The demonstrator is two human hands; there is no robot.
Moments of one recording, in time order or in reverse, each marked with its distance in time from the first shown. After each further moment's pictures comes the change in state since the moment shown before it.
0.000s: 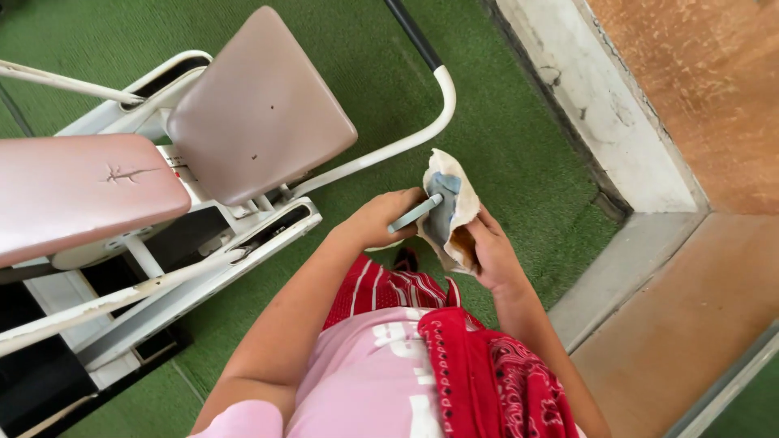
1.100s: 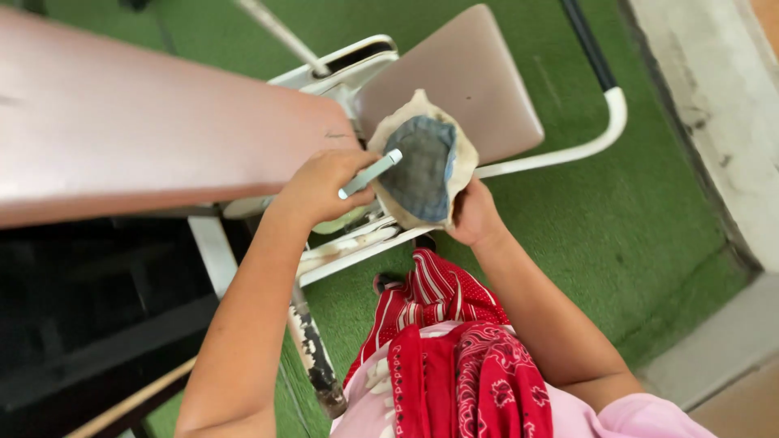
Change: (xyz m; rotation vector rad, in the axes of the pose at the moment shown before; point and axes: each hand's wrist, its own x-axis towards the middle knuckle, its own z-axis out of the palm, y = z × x) left_hand -0.378 -0.029 -0.319 0.409 0.247 -0.272; right_hand 0.073 0.214 0.400 0.299 -0.369 0.204
